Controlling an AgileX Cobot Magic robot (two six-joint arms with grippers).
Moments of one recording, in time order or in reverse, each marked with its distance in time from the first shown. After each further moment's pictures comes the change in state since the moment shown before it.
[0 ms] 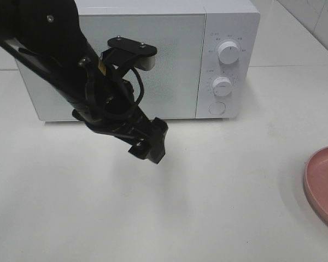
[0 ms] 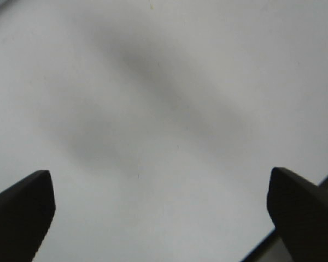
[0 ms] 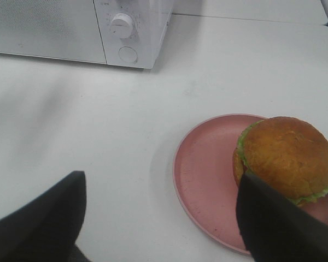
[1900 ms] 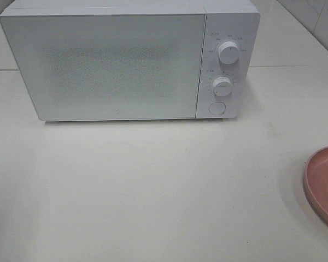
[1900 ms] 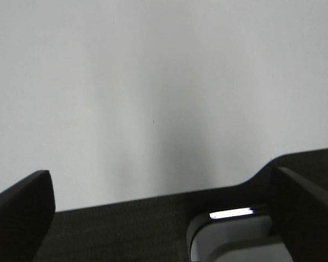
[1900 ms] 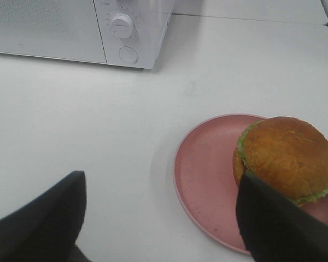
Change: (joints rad) left arm 0.705 -1.165 0.684 0.090 0.329 0.025; right arm 0.000 0.000 0.000 0.000 0.000 0.000
